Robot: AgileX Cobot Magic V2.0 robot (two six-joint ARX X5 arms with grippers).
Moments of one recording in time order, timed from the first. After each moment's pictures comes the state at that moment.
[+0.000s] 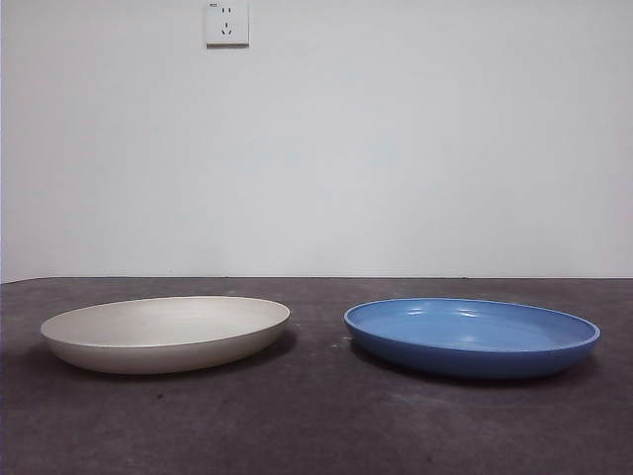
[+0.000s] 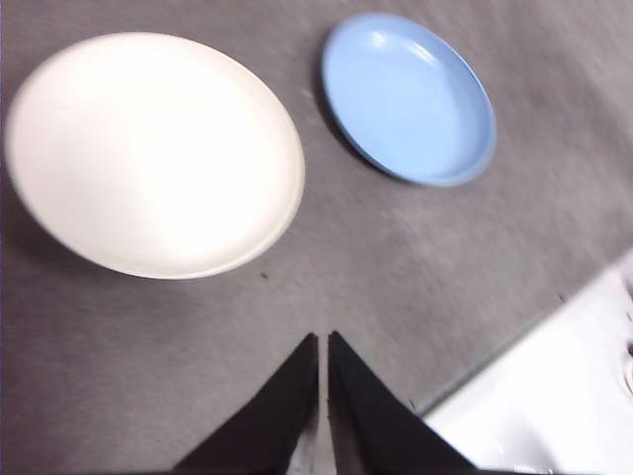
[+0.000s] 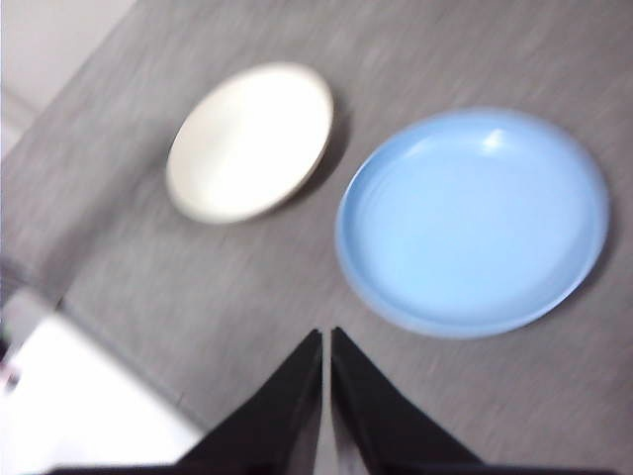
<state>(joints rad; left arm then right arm) -0.18 0.77 0.97 -1.04 0.53 0.04 0.10 0.75 0.98 -1.01 -0.62 -0.01</state>
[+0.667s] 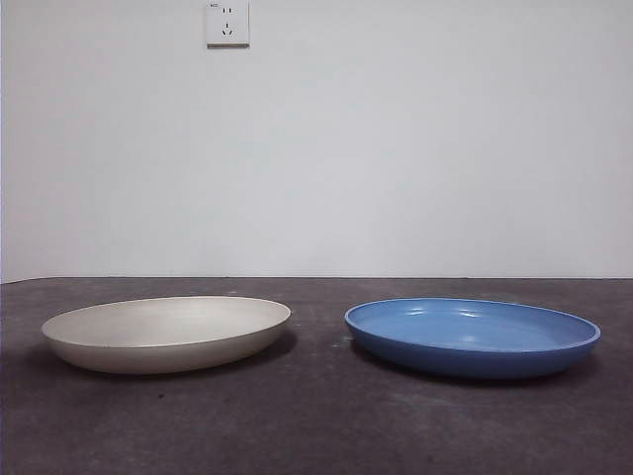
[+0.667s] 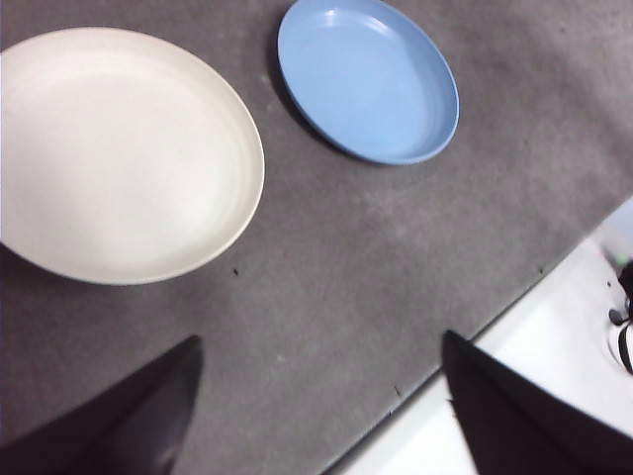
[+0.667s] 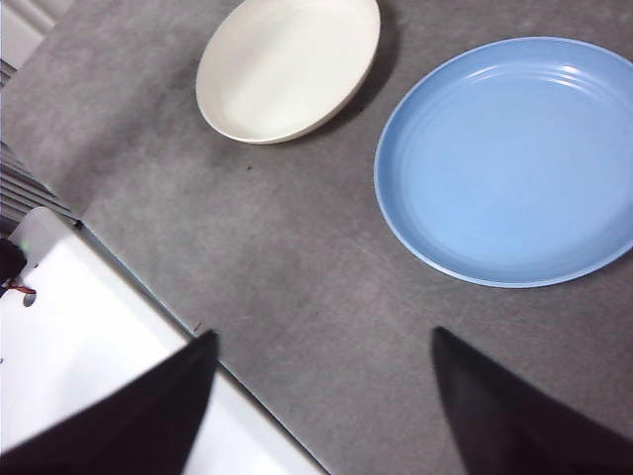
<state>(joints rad) -0.24 0.76 0.97 -1.03 0.53 0.05 0.18 0.77 0.98 -1.09 -0.61 -0.07</state>
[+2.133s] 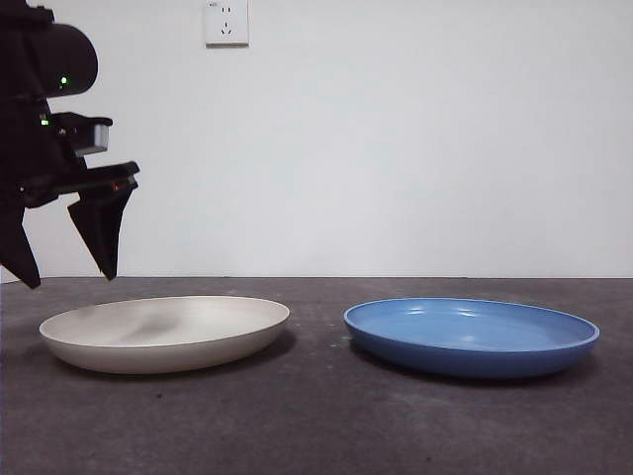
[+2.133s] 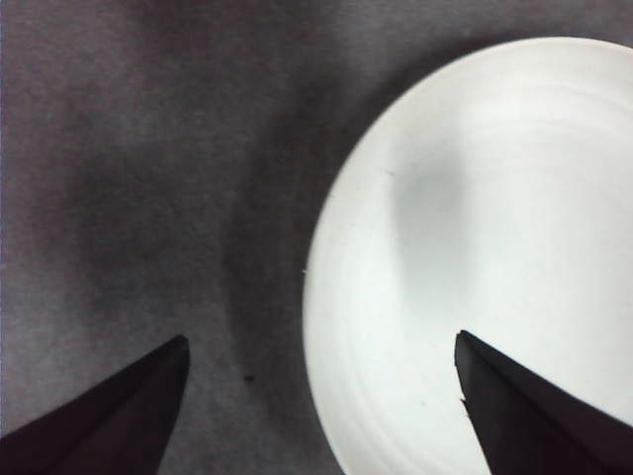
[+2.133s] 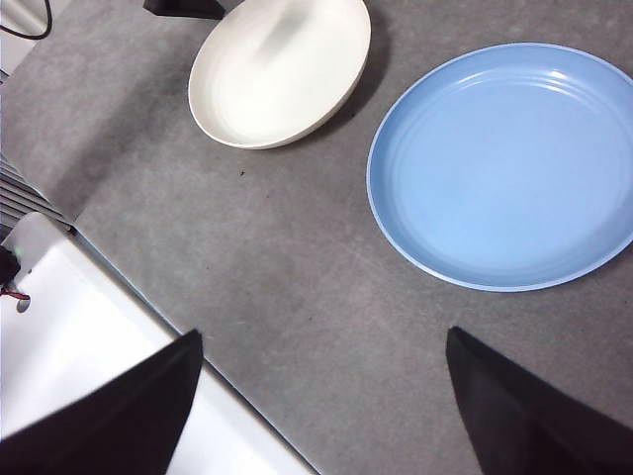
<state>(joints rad) -0.18 1.65 1.17 -0.65 0.08 -0.04 0.18 0.77 0.98 -1.08 -0.60 -0.07</state>
